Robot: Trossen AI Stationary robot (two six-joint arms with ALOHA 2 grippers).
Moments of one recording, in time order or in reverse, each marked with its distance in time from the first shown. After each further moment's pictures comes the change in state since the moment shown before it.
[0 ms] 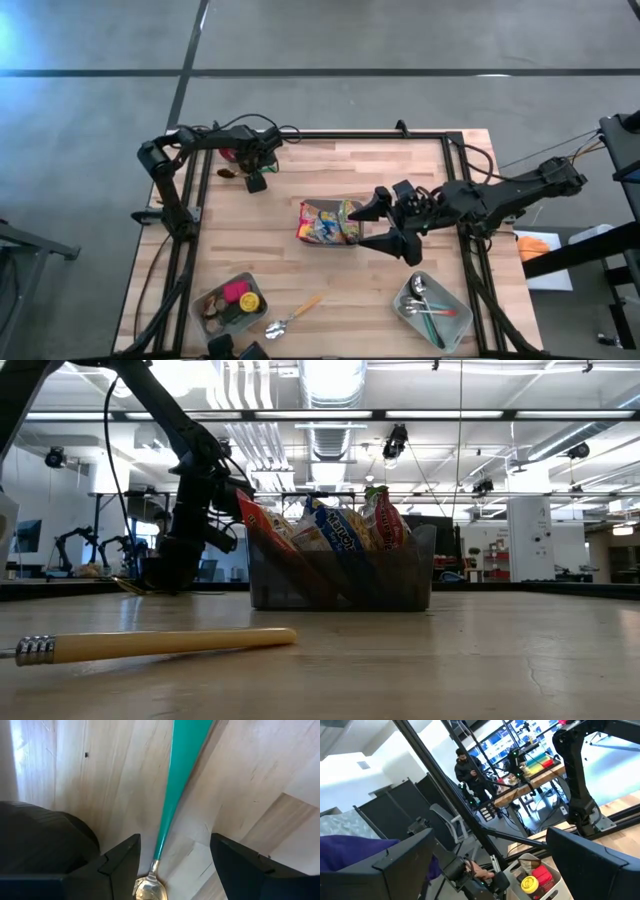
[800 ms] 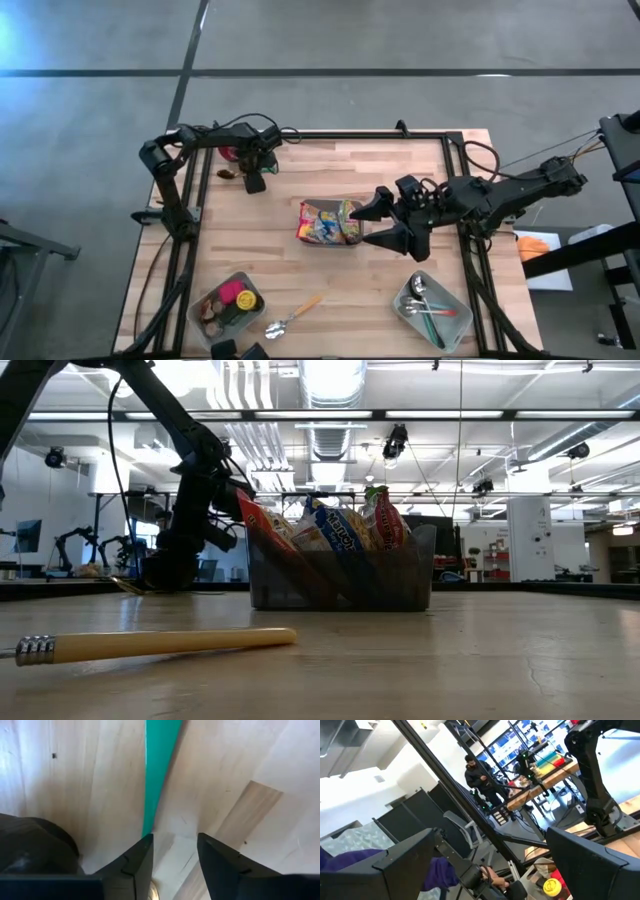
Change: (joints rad) left arm -0.002 0.007 0.034 -0.081 0.098 0.050; right arm 0.000 0.000 0.046 0.005 -0.023 0.082
